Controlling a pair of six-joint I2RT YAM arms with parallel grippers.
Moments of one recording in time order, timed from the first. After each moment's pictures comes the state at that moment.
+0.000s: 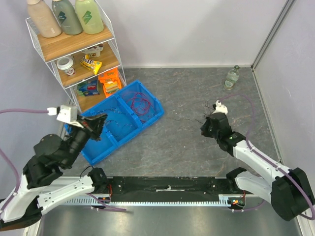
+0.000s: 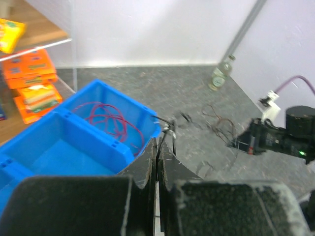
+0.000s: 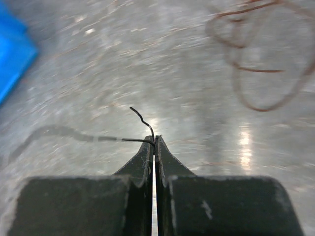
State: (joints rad) left arm -0.98 0.47 1.08 -0.60 -0.54 -0.27; right arm 0.48 1.03 0.48 -0.09 0.14 0.57
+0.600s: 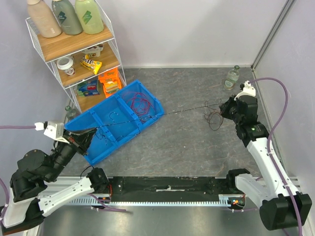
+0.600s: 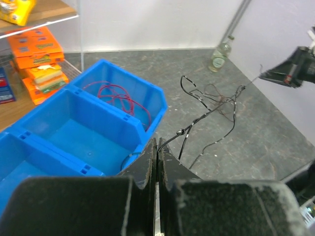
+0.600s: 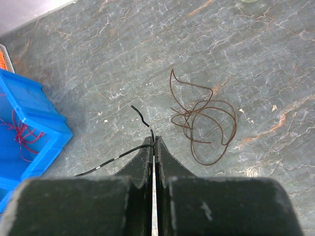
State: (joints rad) left arm -1.00 0.23 1.07 -0.84 -0.56 -0.27; right arm 0.12 0.92 0.80 -0.32 0.06 0.45
